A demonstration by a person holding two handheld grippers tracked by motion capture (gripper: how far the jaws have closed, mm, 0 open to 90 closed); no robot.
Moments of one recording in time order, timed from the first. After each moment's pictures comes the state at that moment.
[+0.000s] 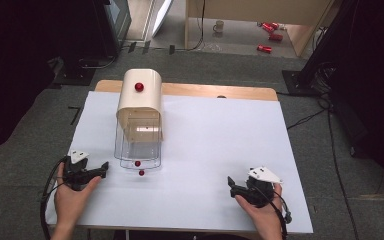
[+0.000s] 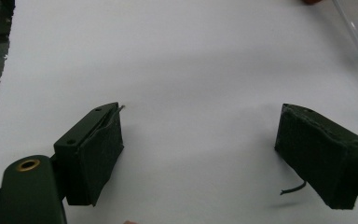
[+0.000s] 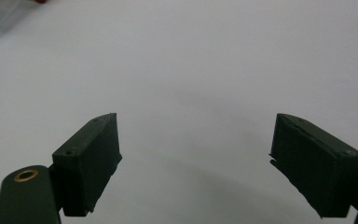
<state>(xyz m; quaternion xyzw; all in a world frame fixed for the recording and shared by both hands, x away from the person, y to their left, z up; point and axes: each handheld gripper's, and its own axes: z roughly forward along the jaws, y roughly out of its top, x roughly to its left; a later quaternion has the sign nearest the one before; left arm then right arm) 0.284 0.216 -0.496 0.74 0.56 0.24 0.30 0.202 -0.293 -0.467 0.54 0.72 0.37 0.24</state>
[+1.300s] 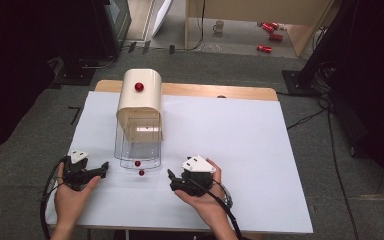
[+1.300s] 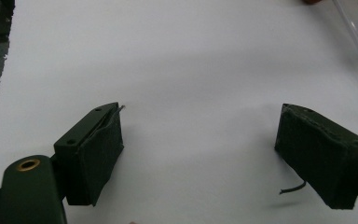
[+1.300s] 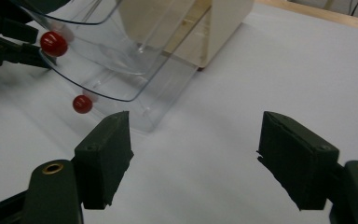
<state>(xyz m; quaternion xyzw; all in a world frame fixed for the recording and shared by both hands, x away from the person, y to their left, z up) 0.285 0.216 -0.496 0.74 0.56 0.24 0.30 0.230 -0.138 -0.443 0.44 0.76 0.43 0.21</state>
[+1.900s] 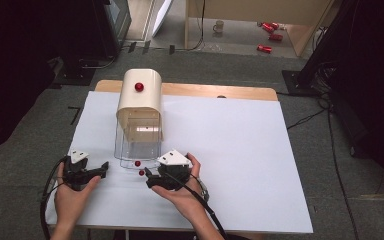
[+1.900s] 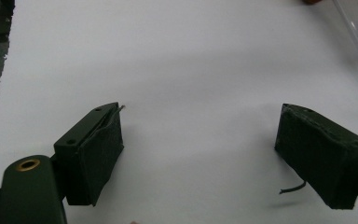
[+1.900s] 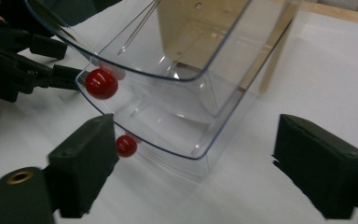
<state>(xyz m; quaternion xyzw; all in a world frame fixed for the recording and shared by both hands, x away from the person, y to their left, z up) 0.285 0.216 -0.496 0.74 0.56 0.24 0.30 0.251 -0.082 -0.447 0.43 0.77 0.44 0.19</state>
